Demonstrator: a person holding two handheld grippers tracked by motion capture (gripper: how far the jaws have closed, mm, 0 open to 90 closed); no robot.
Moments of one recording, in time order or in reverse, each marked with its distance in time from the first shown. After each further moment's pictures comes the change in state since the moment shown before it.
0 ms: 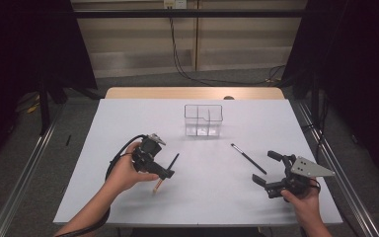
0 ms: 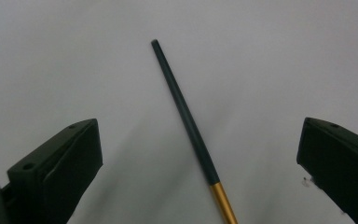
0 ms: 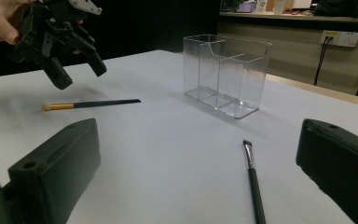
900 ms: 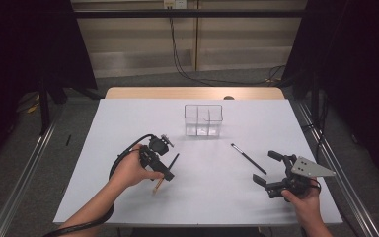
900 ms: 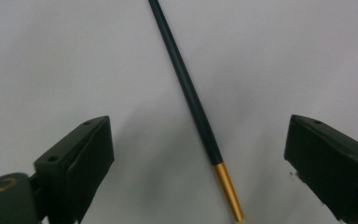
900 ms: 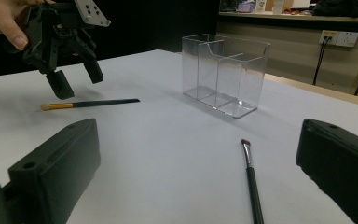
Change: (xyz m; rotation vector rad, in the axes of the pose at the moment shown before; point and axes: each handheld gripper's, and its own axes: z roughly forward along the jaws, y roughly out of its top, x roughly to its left) left arm -0.006 0.017 0.010 0.222 0.051 0.008; right arm -0.001 0.000 -0.001 0.001 -0.004 0.001
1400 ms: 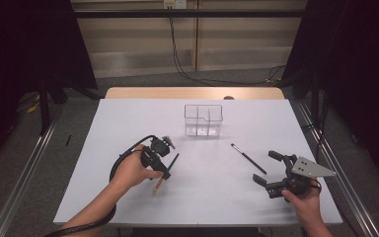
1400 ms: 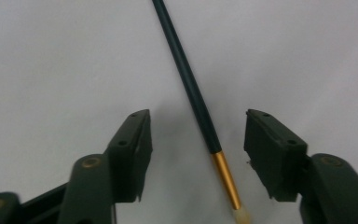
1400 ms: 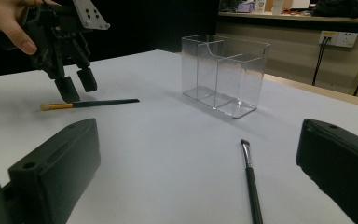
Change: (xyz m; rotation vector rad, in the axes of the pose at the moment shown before) left arm -0.005 0.001 0.001 0.058 0.016 -0.004; right arm 0.000 0.000 -0.001 -0.001 -0.001 -0.003
